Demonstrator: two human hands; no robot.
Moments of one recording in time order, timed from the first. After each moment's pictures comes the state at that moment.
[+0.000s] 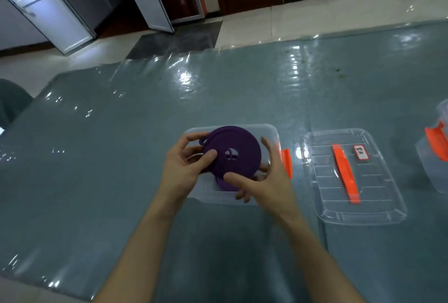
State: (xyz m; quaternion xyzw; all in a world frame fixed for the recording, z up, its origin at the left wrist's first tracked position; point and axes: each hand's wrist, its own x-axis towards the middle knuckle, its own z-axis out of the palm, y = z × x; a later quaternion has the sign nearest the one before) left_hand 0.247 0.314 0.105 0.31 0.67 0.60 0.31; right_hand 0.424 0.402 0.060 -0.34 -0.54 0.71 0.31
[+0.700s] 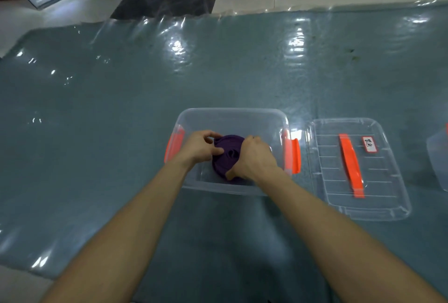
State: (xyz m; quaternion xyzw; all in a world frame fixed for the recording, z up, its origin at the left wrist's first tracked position) left_hand 0.175 0.383 -0.001 0.25 0.81 0.32 0.43; right_hand 0.334 0.458 -0.003 -0.45 -0.85 0.26 -0.09
